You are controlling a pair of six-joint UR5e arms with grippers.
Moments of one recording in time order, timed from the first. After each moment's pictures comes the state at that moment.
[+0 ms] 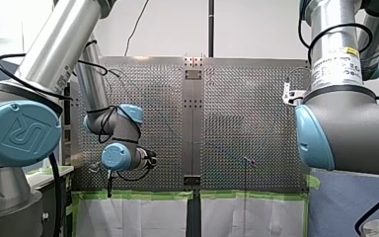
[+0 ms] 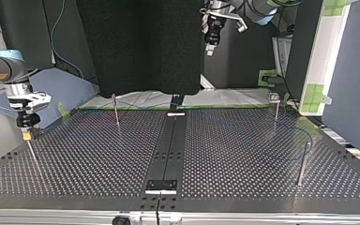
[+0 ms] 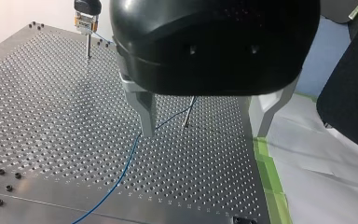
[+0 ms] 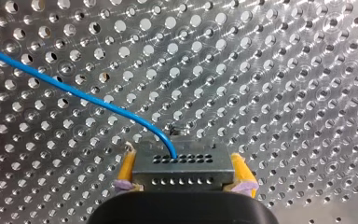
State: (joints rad) left arm -0.57 -2.00 -2.43 -2.08 -1.92 -1.74; right arm 1.50 -1.04 1.44 -0.46 1.07 1.69
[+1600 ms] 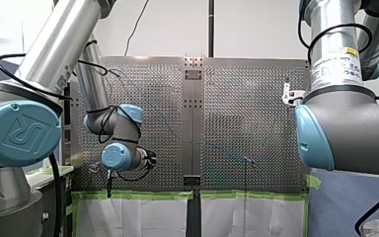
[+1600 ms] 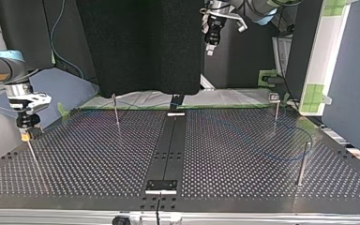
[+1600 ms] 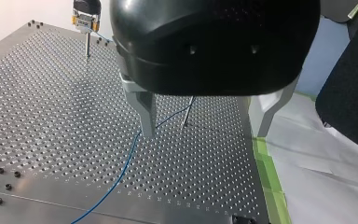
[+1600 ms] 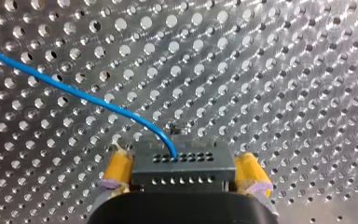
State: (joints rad) left arm -0.57 -2.00 -2.43 -2.08 -1.92 -1.74; right arm 1.50 -1.04 1.44 -0.45 1.08 1.68
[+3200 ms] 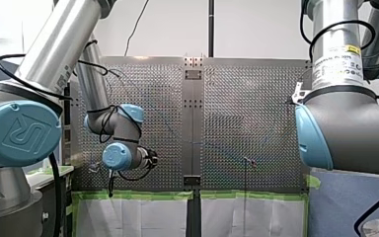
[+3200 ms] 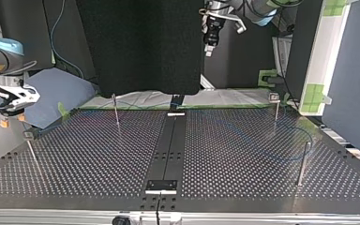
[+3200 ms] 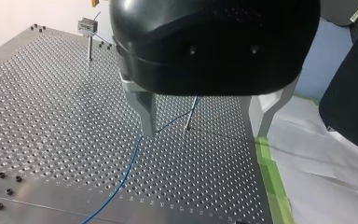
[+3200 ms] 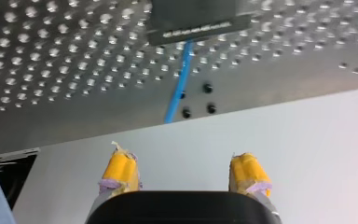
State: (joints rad) left arm -0.57 -2.00 -2.42 -2.08 -1.90 -1.75; right arm 1.47 -1.10 1.53 -0.41 1.38 1.79
